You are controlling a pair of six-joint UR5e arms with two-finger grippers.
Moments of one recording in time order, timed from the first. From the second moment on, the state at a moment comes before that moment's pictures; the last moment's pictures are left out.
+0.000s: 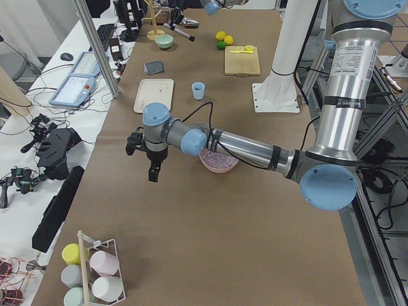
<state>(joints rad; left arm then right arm) -1.36 -1.70 -1.68 -1.72 -2.23 -0.35 0.94 -1.10 1.83 -0.93 2.01 0.72</state>
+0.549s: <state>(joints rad) -1.43 -1.70 -1.56 -1.72 -2.24 -0.23 0.61 -1.09 1.83 -0.57 1.57 0.75</state>
